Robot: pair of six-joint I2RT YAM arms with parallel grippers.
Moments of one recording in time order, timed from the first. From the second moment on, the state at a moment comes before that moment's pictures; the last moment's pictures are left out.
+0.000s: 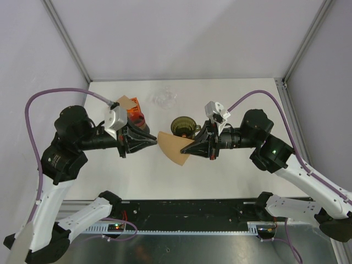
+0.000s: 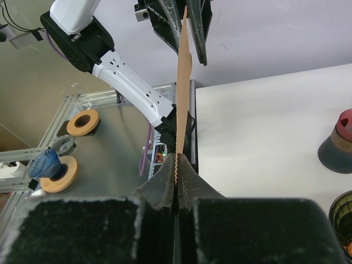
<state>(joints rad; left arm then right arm) -0.49 0.86 1.39 -0.70 0.91 0.11 0.88 1.00 1.17 -0.13 -0.74 0.22</state>
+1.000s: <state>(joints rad) -0.49 0.87 1.39 -0.70 0.92 0.11 0.89 1.00 1.17 -0.13 -0.75 0.22</state>
